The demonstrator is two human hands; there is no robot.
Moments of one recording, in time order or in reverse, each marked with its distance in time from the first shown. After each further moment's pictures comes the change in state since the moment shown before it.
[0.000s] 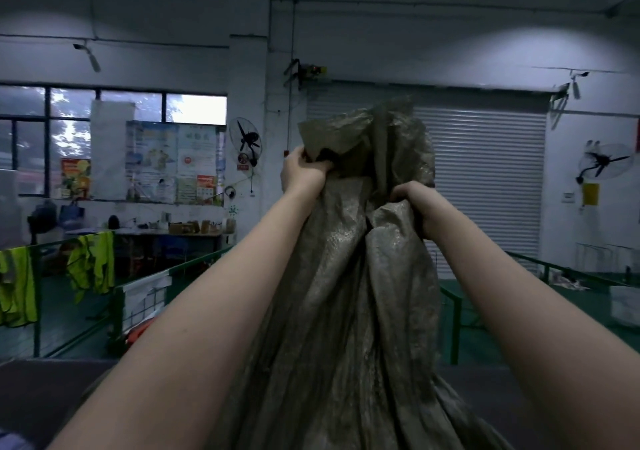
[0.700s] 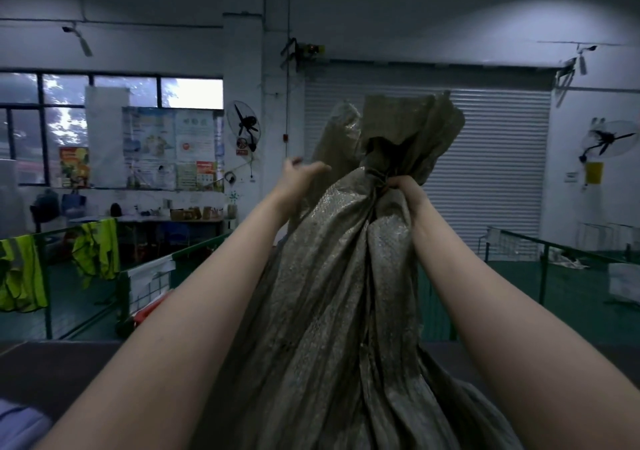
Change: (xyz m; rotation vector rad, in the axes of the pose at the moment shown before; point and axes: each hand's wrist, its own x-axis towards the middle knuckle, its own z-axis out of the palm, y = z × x) left_hand -0.013 -0.029 -0.017 0.099 -0.261 -0.149; right_hand -0.001 0.028 0.014 0.261 -0.098 0.027
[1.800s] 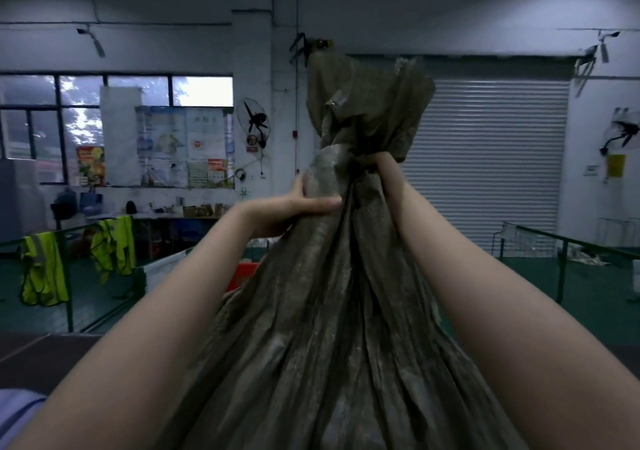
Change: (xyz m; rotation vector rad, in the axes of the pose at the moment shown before) left_hand -0.019 -0.019 -0.046 0.139 -0.567 -0.143; right_hand 0.013 0.001 0.049 0.017 -0.005 -0.085
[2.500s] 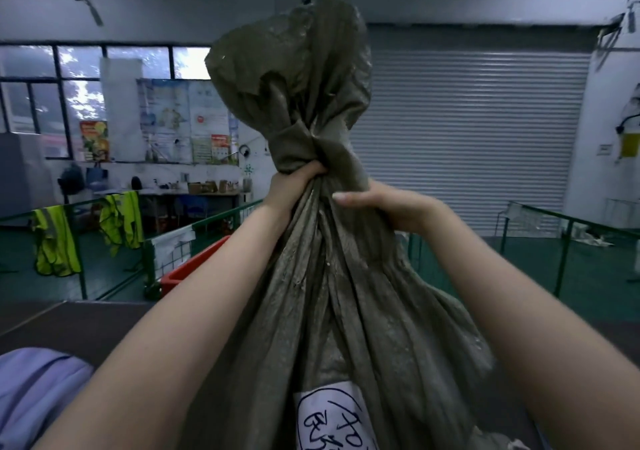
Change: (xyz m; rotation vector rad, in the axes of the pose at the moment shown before) left_hand 0.009 -0.028 0.027 -0.453 0.652 0.076; right_hand -0.046 0.038 -0.022 -0.506 -0.559 0.129
